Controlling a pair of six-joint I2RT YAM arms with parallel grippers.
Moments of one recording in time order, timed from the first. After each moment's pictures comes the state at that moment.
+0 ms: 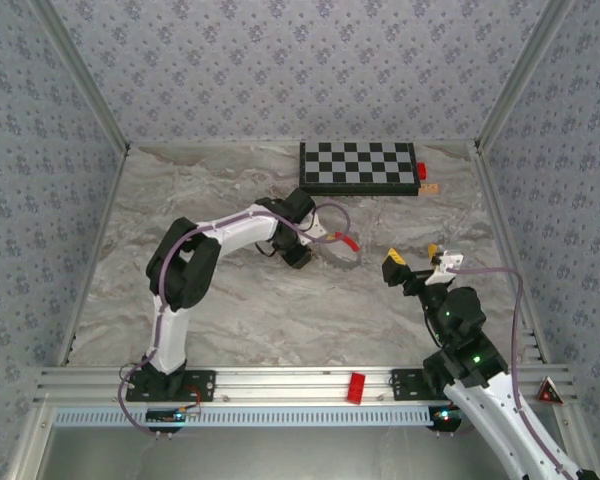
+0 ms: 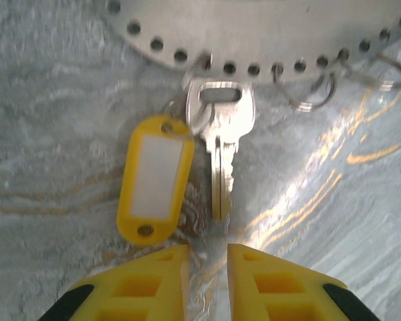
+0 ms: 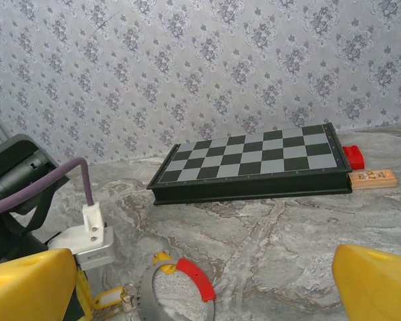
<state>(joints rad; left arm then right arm) -0.71 2.03 1.47 -0.76 0.16 0.22 0.49 0.18 0.28 -0.13 0.25 0.27</state>
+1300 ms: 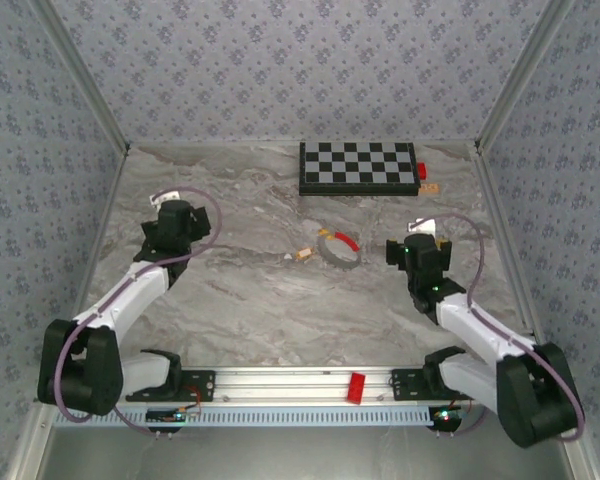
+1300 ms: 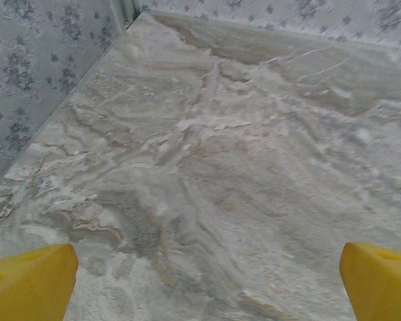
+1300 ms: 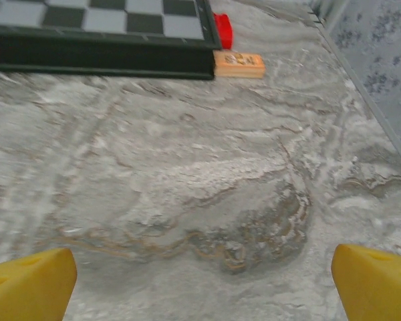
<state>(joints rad) -0.21 1.23 0.68 -0.03 -0.47 -0.28 0.31 1.08 0.40 0.11 0.48 0.09</state>
